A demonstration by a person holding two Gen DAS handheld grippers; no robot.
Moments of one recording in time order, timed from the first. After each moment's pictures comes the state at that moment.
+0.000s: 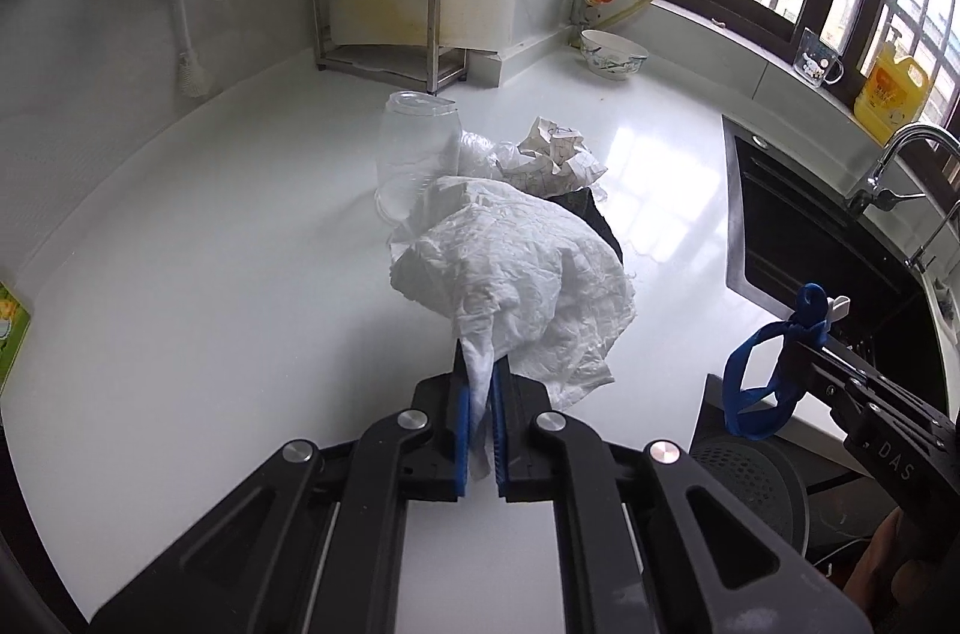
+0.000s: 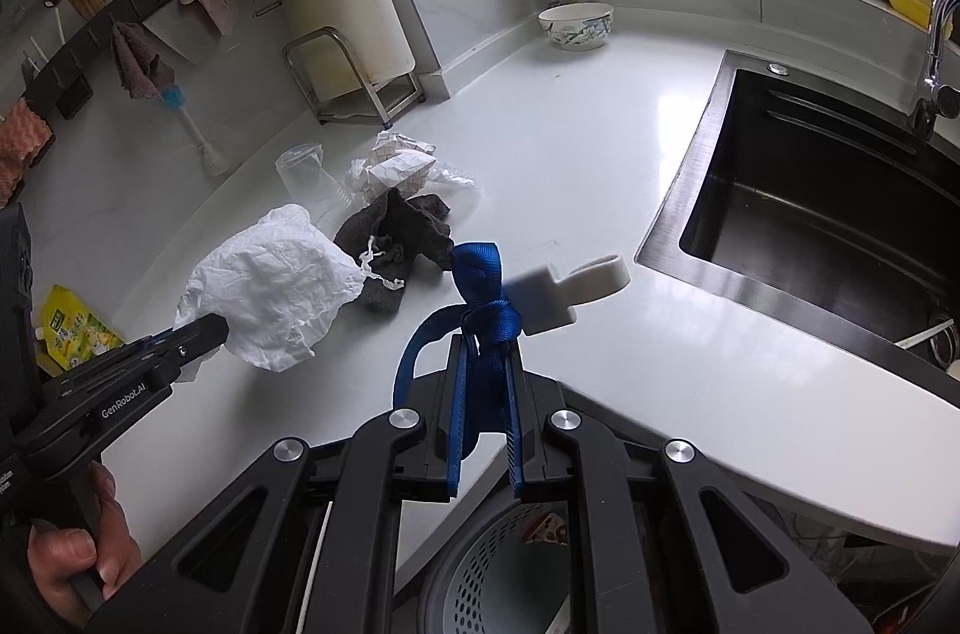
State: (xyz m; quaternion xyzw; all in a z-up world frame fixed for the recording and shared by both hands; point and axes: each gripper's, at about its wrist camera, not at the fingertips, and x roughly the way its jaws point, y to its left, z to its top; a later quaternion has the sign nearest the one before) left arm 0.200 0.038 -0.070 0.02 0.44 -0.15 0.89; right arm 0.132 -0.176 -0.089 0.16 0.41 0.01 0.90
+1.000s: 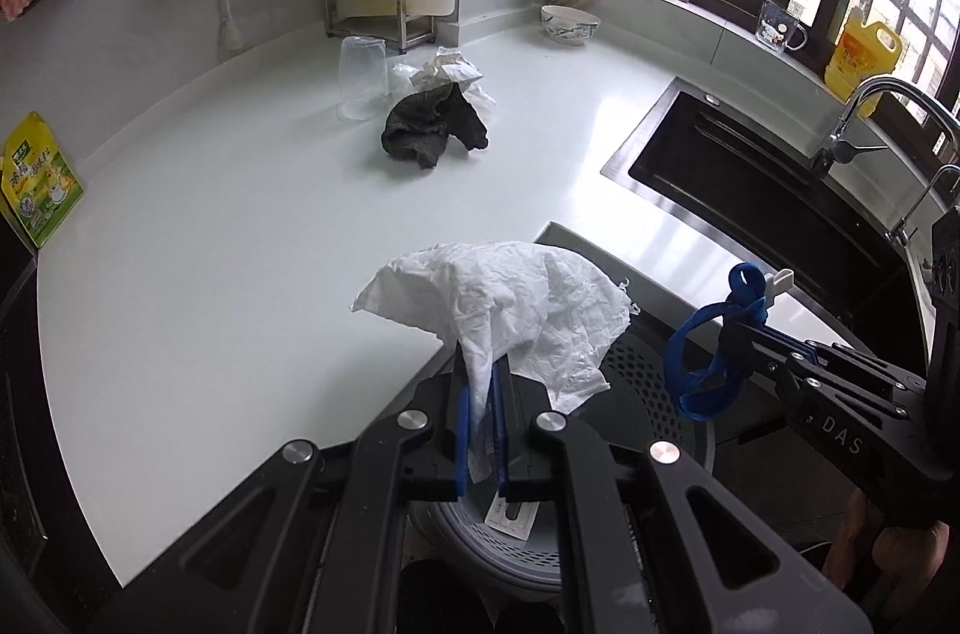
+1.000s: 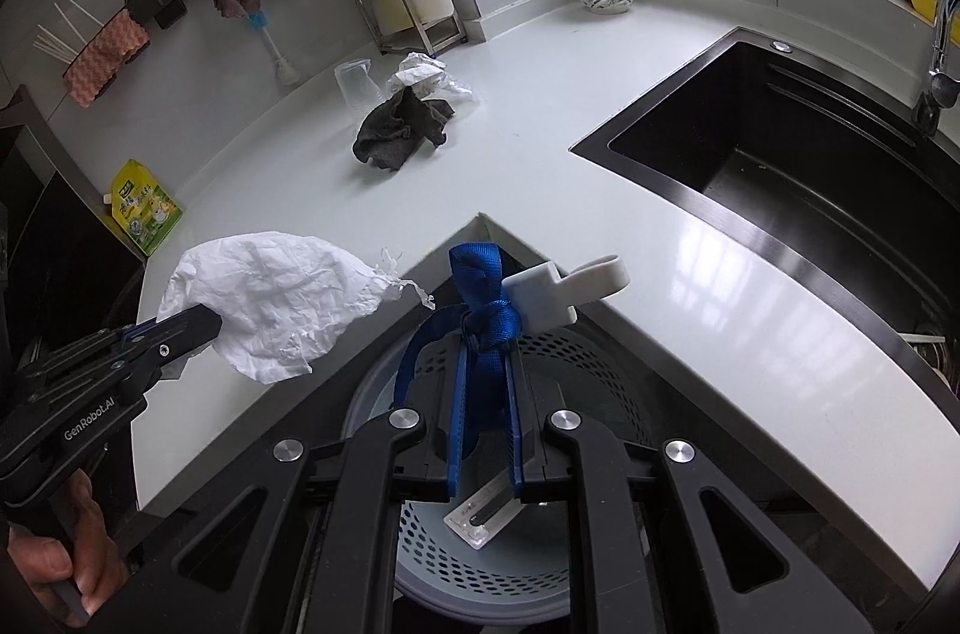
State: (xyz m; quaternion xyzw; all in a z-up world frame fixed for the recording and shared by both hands) left arm 0.021 -0.049 -0.062 0.01 0.45 -0.10 0.89; right arm 0.008 -0.254 -0.094 0.11 0.44 0.11 0.88
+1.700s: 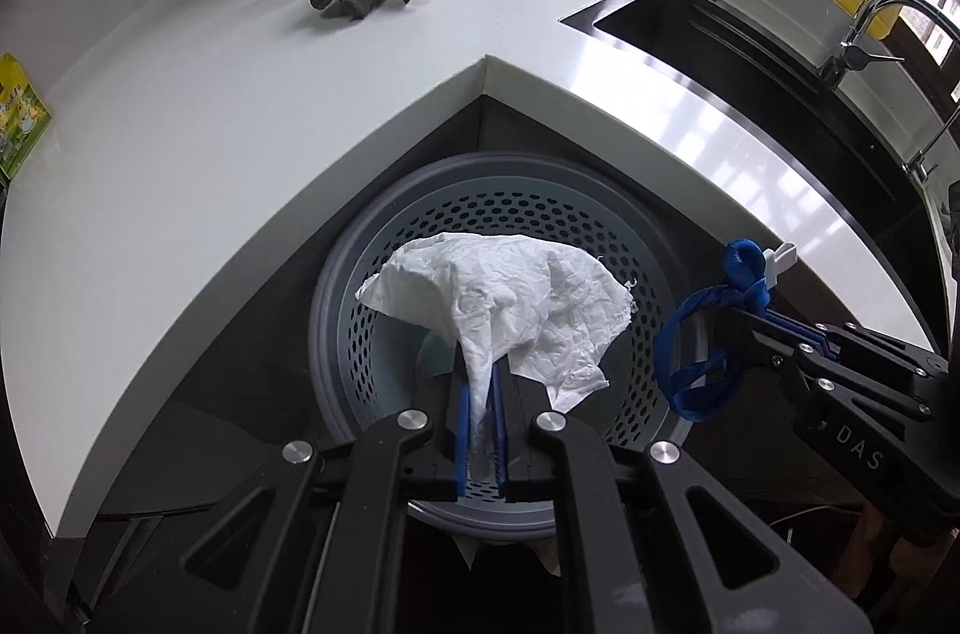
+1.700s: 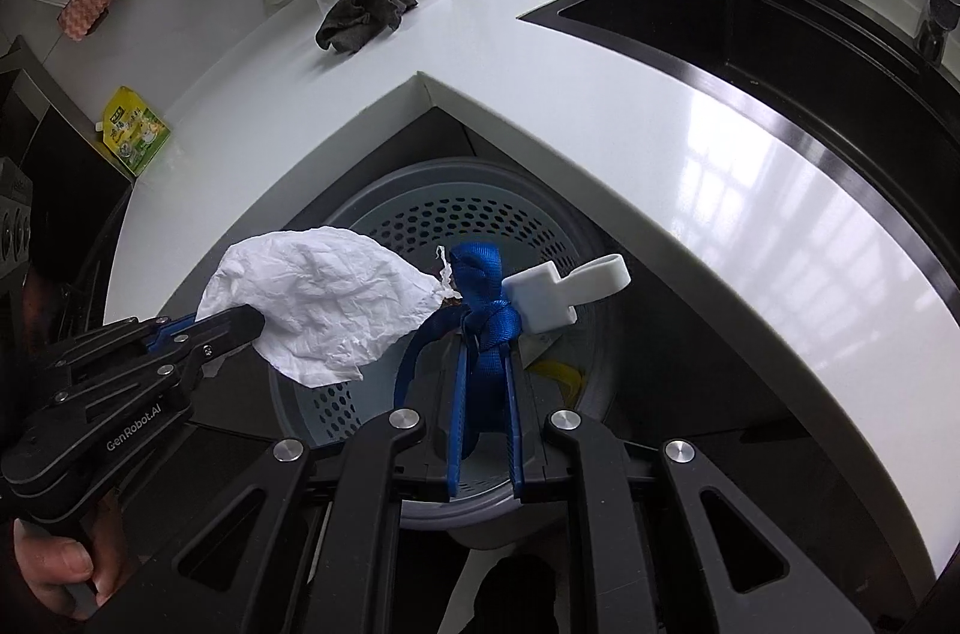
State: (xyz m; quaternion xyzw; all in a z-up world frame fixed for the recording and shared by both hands) left arm -0.005 -0.105 -0.142 0.02 0.53 -0.09 0.84; right arm -0.021 -0.289 -0.160 0.10 0.52 0.13 0.84
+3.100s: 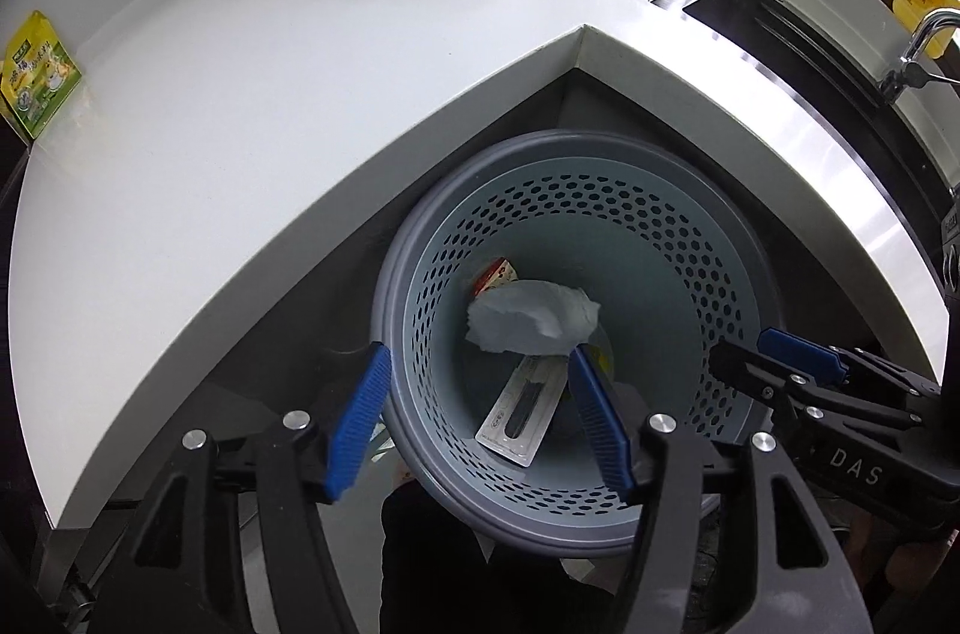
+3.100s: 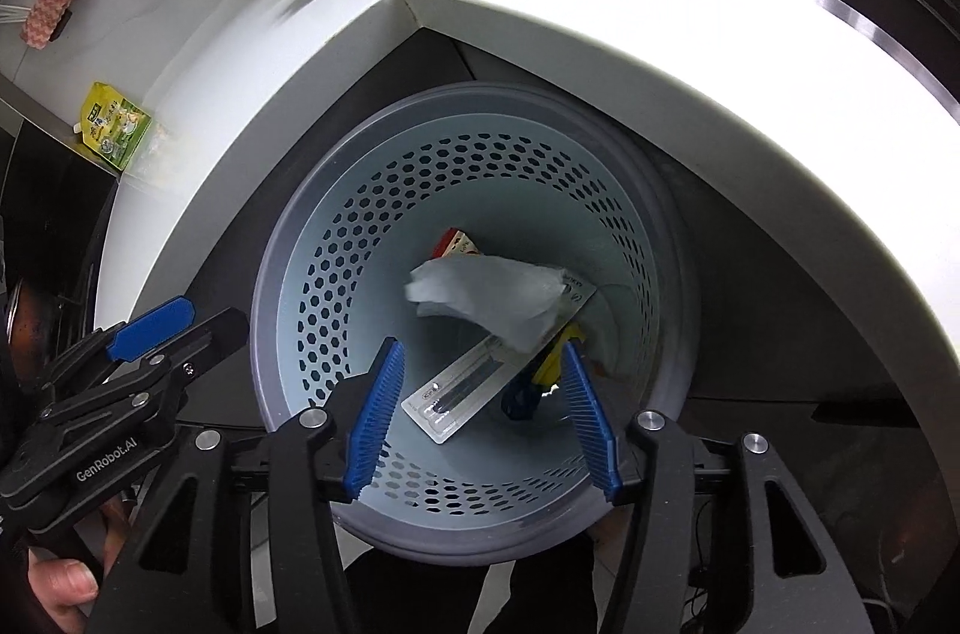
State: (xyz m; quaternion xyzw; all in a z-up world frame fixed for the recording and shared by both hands) left arm 0.008 -0.076 -0.163 0.01 0.54 -0.04 0.84; right arm 0.005 -0.271 -0.205 0.13 0.56 0.13 0.81
